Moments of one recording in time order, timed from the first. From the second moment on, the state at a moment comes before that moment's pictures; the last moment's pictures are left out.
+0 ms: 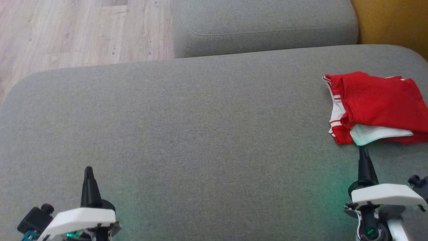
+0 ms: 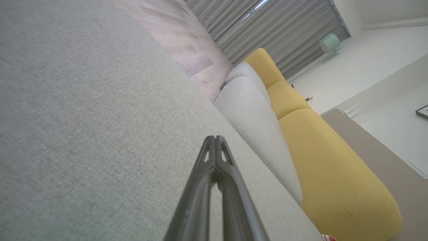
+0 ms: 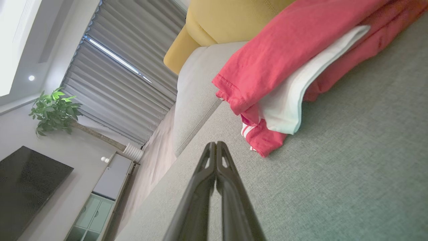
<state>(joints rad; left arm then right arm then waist) -0.01 0.04 0.00 0.27 -0.96 -0.10 -0.08 -0.05 -0.04 -0.05 0.35 0.89 0.12 -0.08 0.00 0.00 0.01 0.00</state>
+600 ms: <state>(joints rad) -0.02 0.04 0.02 0.27 -1.13 -0.11 -0.03 -0.05 -0.04 -0.07 0.33 1.09 0.12 -0.02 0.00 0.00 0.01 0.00</state>
